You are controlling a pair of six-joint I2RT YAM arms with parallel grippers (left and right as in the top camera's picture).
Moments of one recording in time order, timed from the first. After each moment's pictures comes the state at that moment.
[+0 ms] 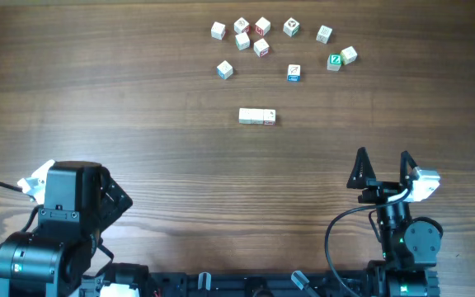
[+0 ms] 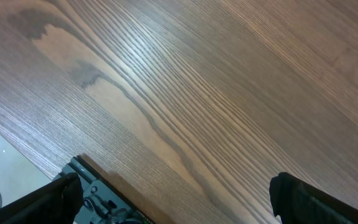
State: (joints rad) left arm -0.11 0.81 1.18 -1.53 -0.35 -0.77; right arm -0.02 0.01 0.01 0.00 -0.04 0.28
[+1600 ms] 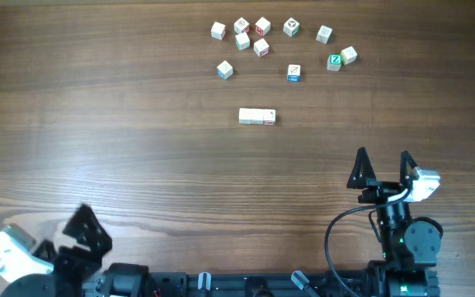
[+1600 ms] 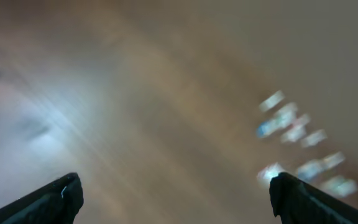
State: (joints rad) left arm -0.12 0.33 1.14 -1.32 -0.35 -0.78; right arm -0.02 0.01 0.01 0.00 -0.04 0.28
